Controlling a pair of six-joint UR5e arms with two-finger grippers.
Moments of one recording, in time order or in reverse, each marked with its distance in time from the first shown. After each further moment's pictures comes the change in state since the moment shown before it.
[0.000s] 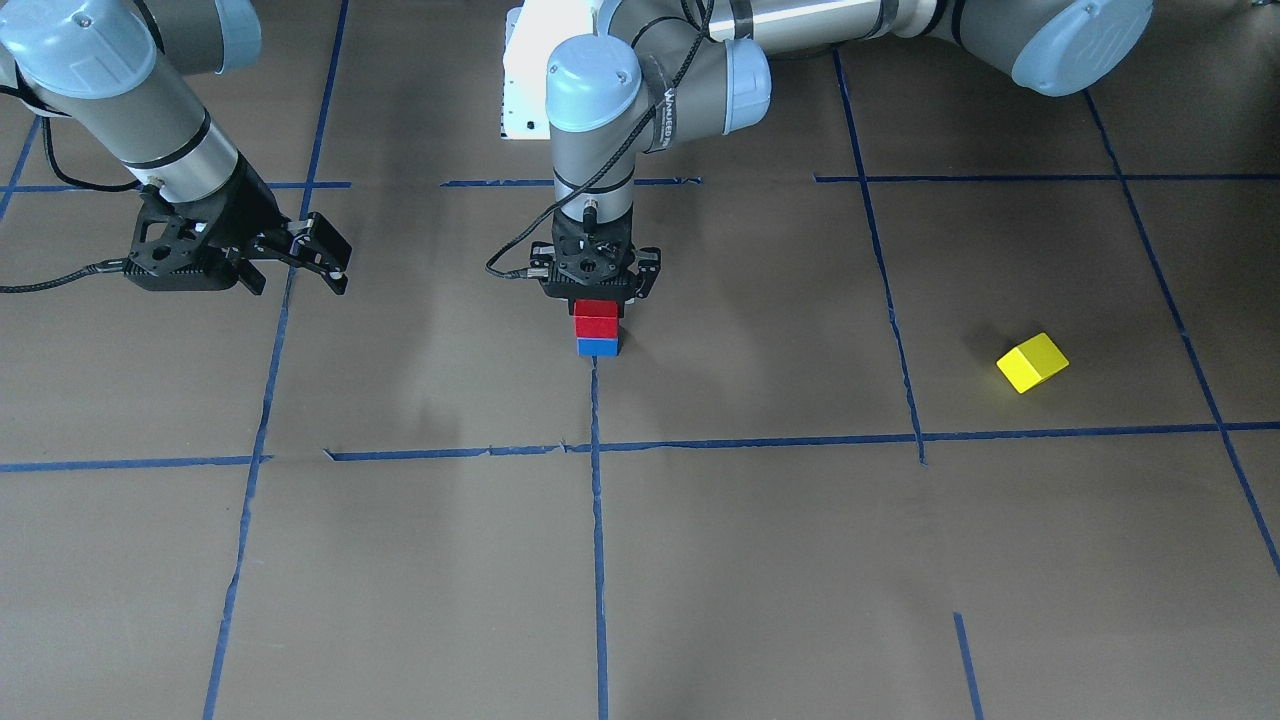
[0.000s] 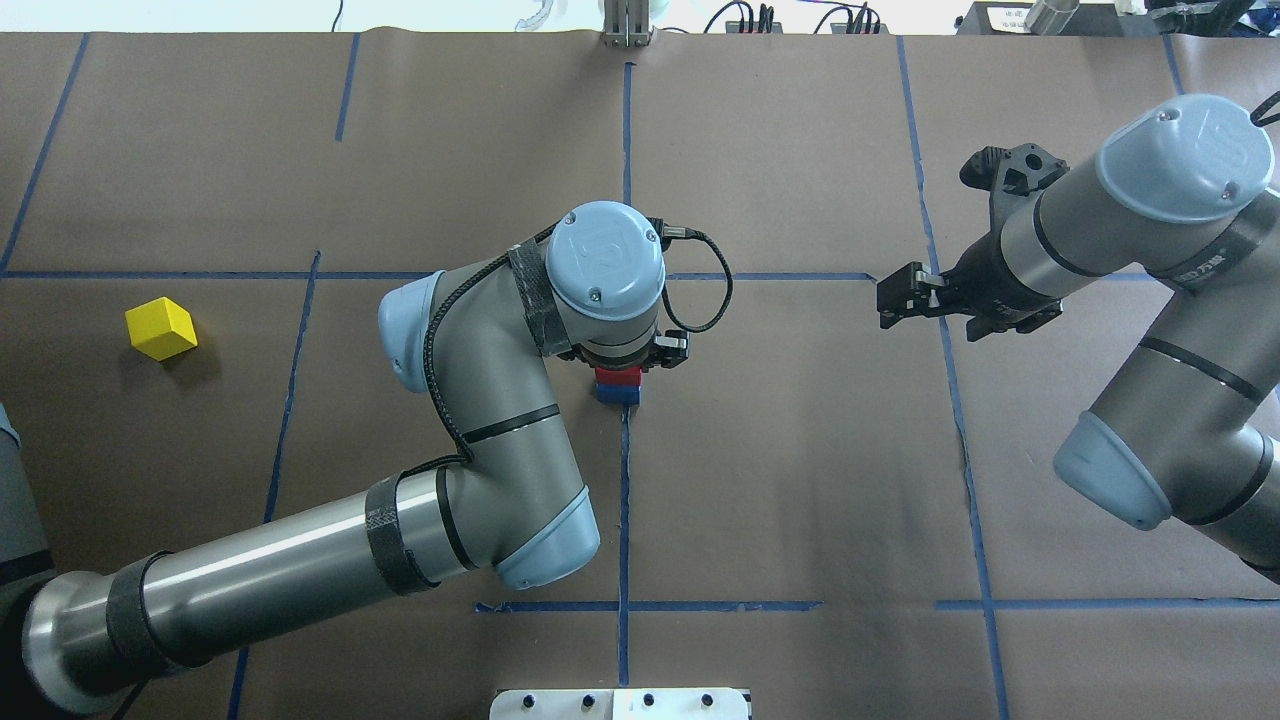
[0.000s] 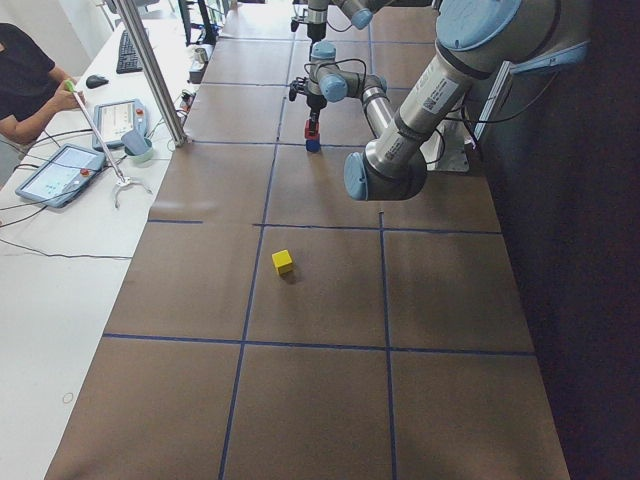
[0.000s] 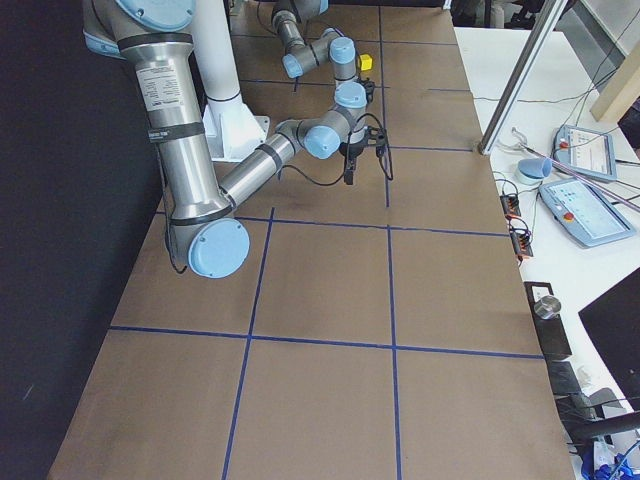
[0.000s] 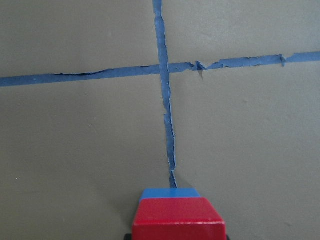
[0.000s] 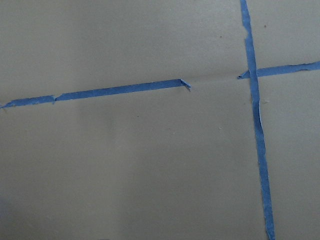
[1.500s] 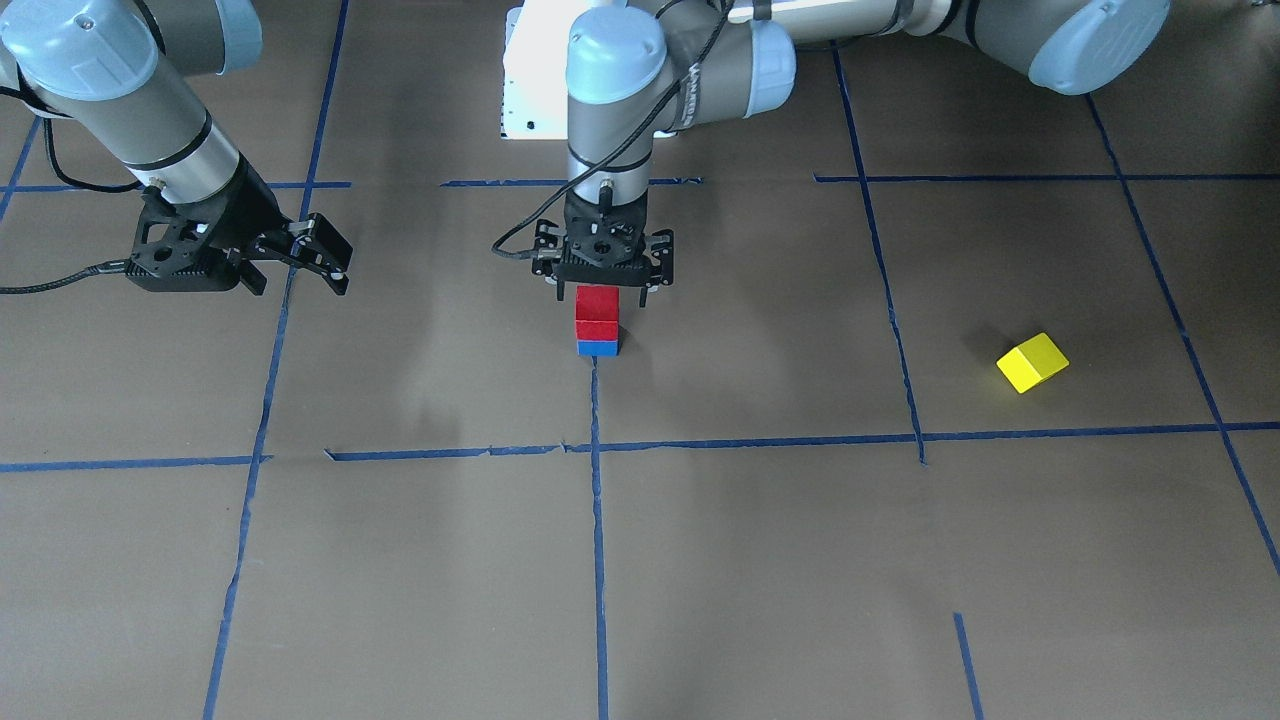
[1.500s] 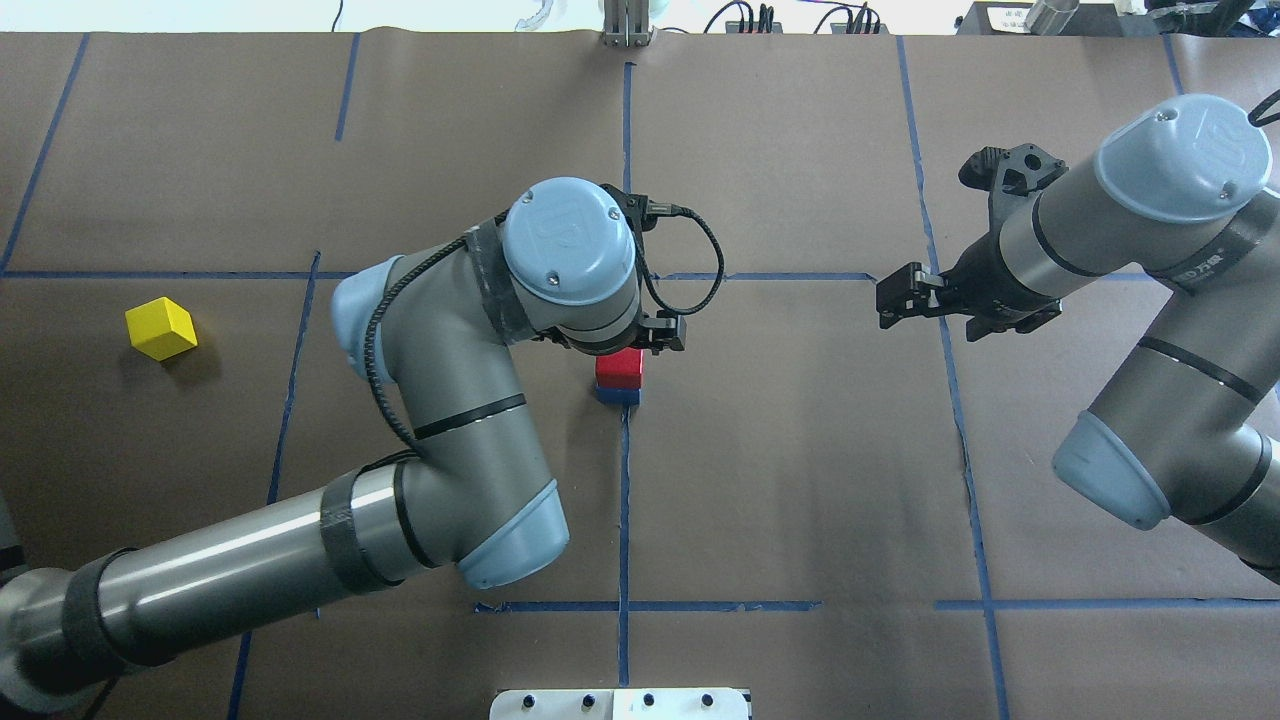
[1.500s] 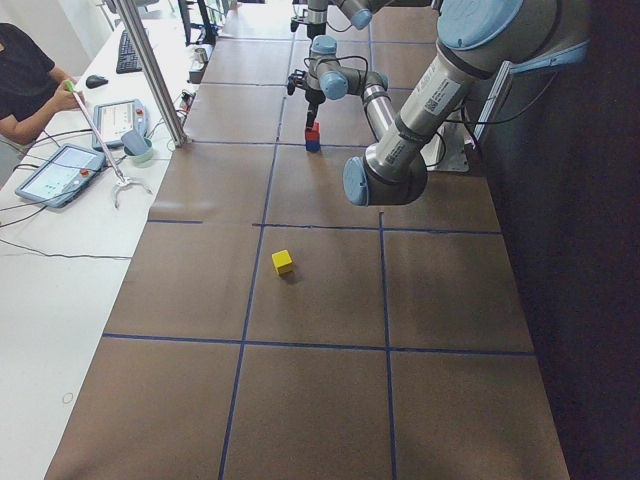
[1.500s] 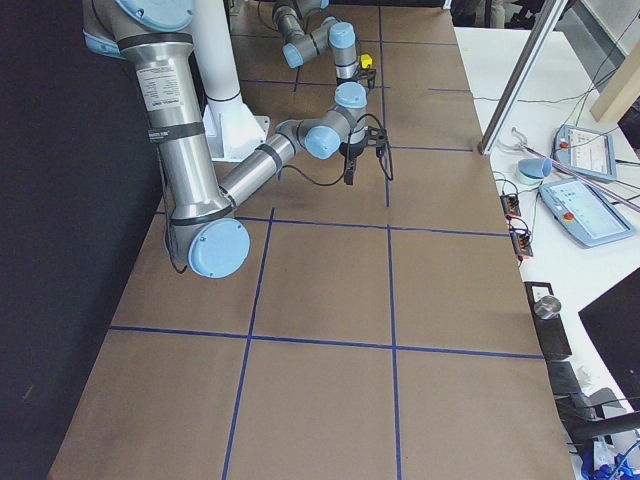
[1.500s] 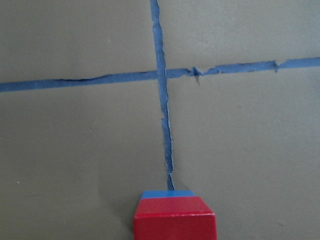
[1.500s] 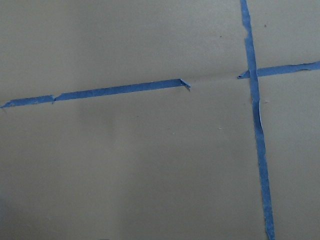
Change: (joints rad) left arm -0.049 0.099 -0.194 0.000 -0.007 0.020; right arm 0.000 0.001 -0.002 0.000 0.000 -0.001
